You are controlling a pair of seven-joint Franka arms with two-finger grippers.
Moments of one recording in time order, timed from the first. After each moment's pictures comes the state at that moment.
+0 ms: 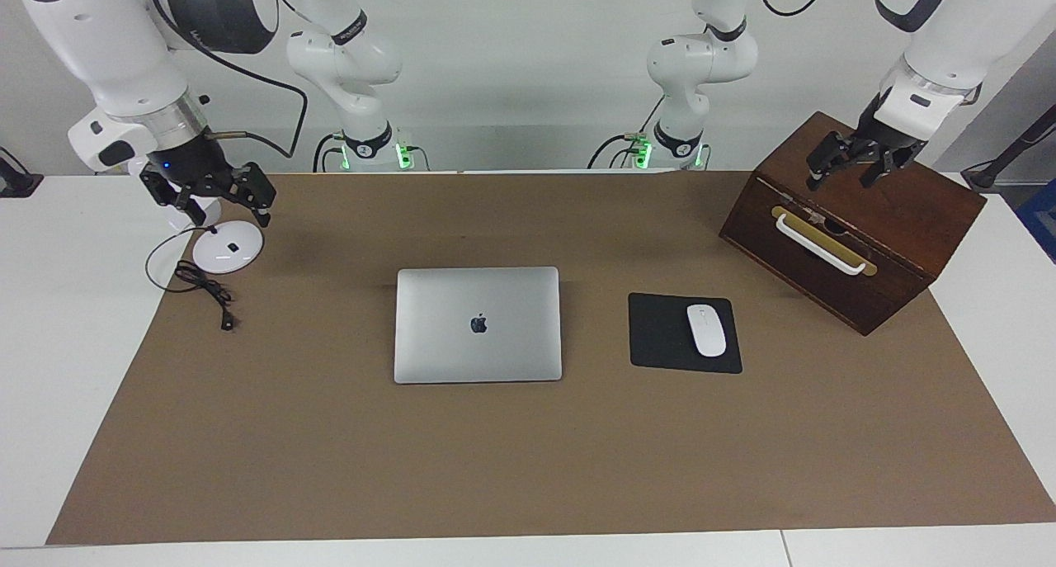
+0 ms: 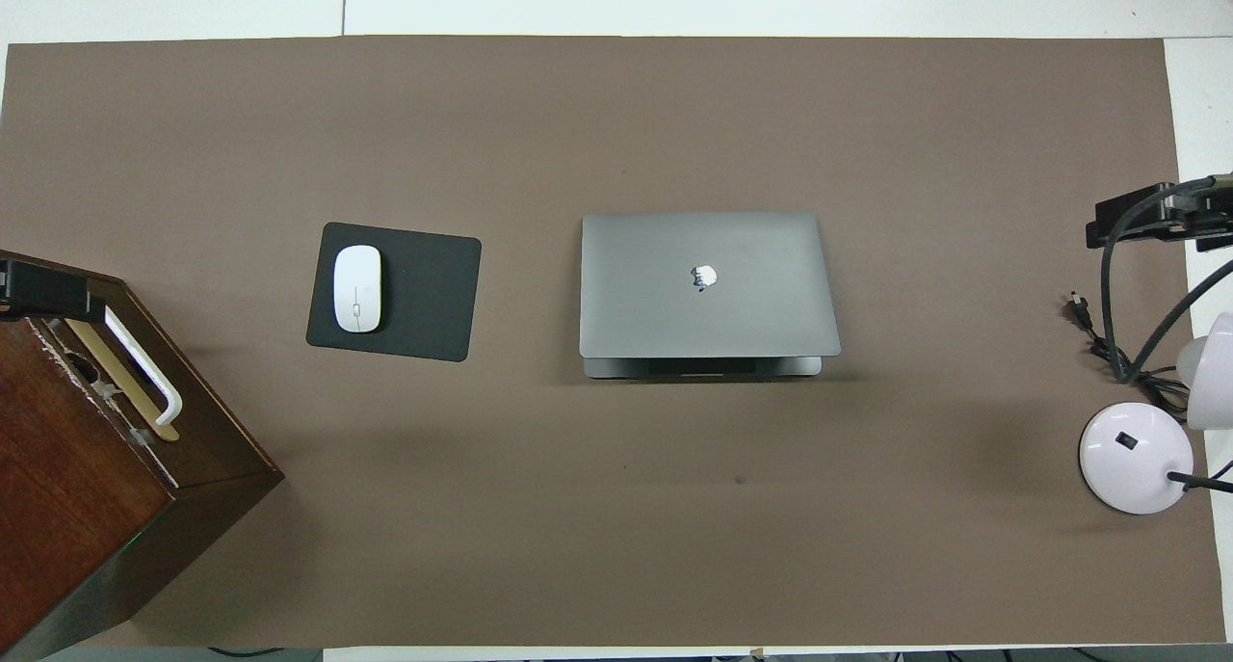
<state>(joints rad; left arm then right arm) 0.03 -0.09 0.02 -1.69 -0.04 1.56 0.03 -0.14 0.03 0.08 -1.60 0.00 1.64 0.00</state>
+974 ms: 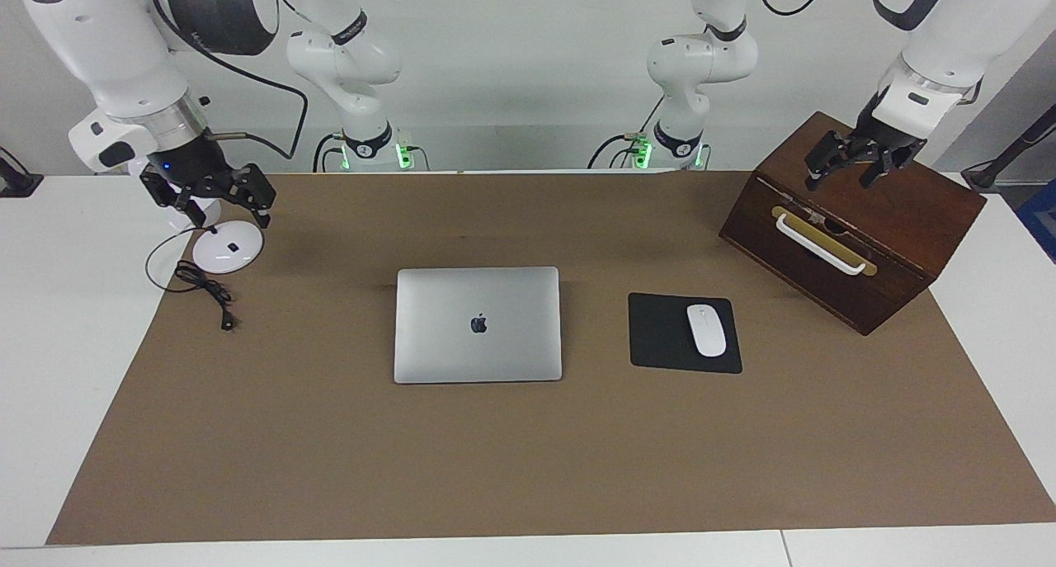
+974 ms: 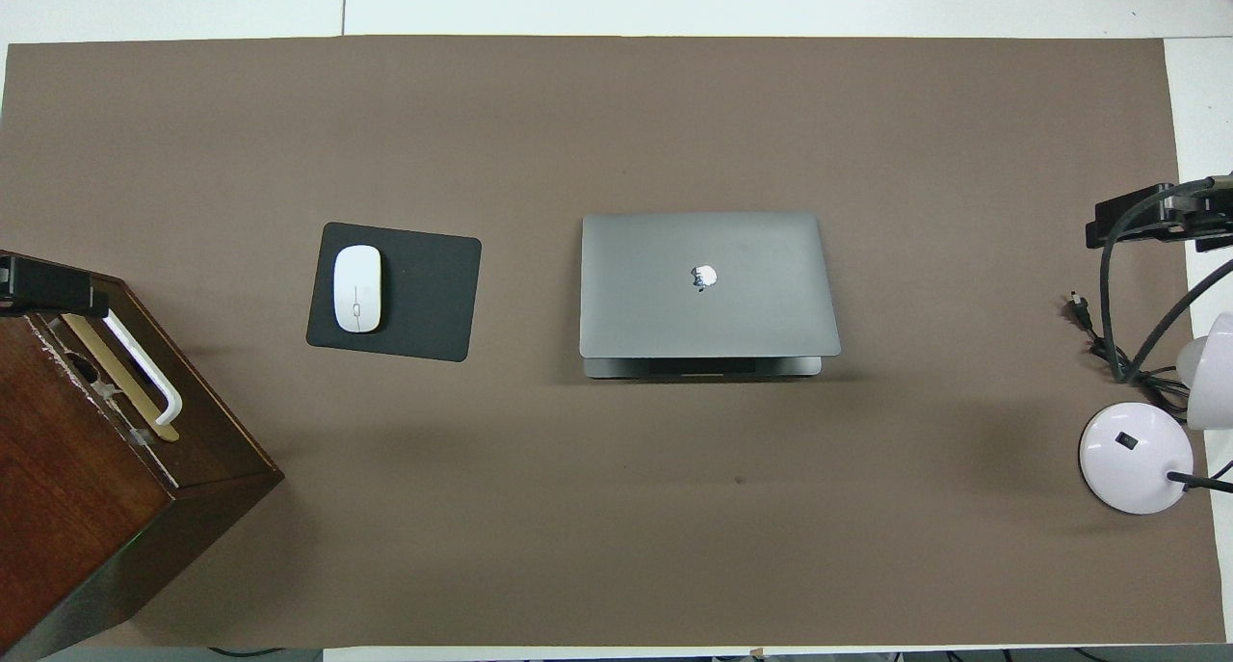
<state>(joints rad) 0.03 -0.09 0.01 -1.69 -0.04 1.58 0.03 -0.14 0.02 0.08 -1.61 0.00 1.65 0.00</state>
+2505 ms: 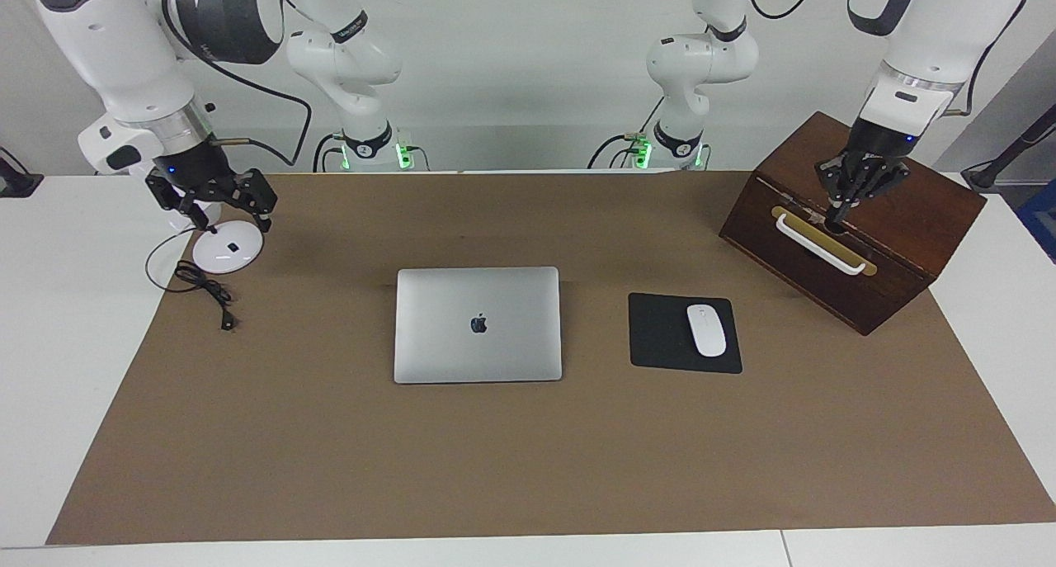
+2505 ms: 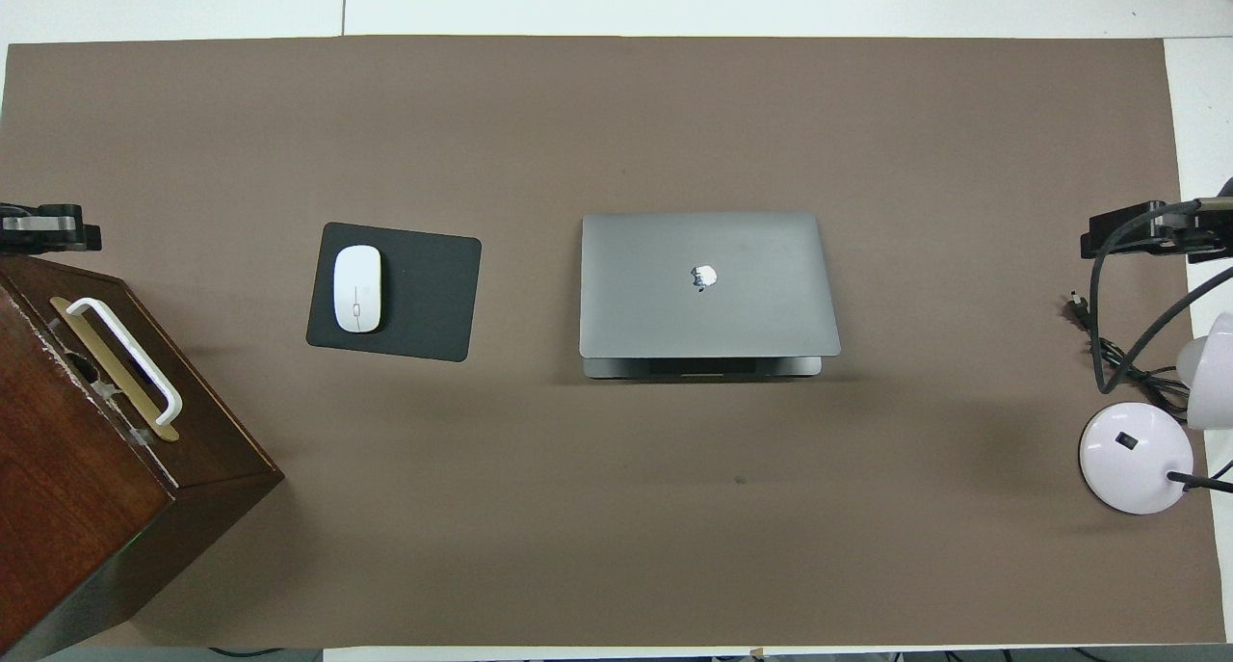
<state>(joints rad) -0.01 -0.09 0.00 -1.74 -0.05 1.84 0.01 -0.15 -0.02 0.07 -1.71 0.00 1.73 0.00</state>
